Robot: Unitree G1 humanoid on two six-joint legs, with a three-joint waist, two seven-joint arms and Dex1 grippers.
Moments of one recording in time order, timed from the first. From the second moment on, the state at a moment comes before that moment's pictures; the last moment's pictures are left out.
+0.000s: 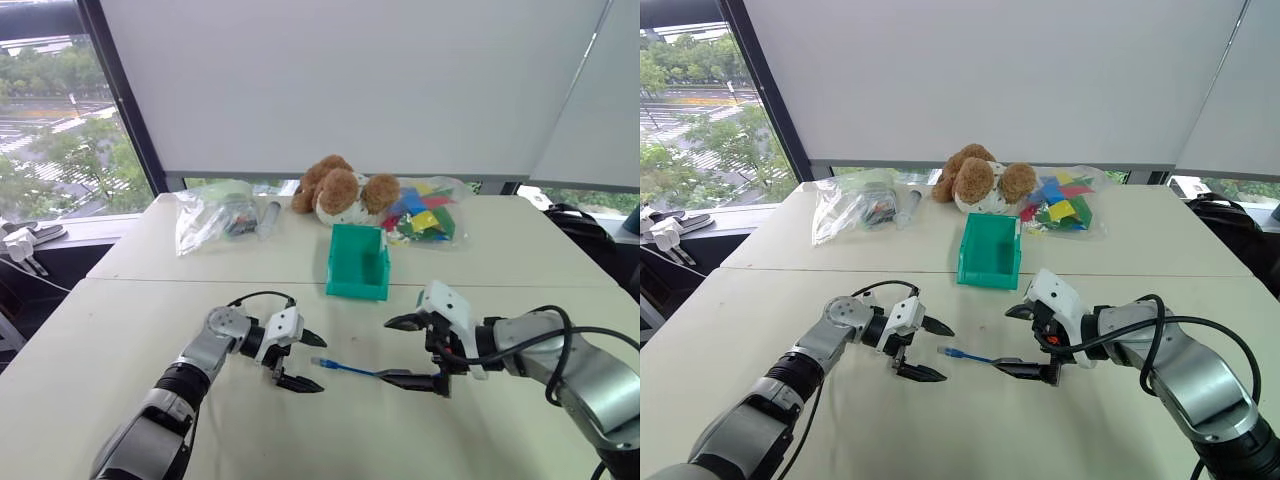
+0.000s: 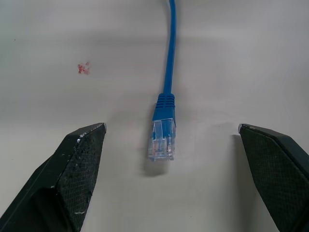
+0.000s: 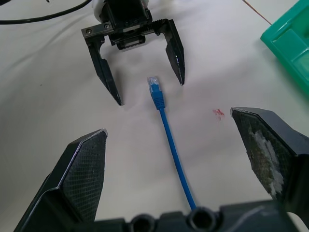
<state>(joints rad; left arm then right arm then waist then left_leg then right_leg) -0.76 0.37 -0.32 0.76 -0.12 -0.21 -1.43 -0.36 -0.85 0.03 -0.60 0.40 0.90 0.95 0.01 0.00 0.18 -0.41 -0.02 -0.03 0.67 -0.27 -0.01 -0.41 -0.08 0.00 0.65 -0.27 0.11</state>
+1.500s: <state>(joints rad) -0.82 0.30 -0.15 0.53 -0.18 -0.11 -1.20 -0.45 -0.01 -0.44 -0.35 0.94 1.26 0.01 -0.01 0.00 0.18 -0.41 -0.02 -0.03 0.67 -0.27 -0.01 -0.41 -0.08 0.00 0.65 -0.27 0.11</state>
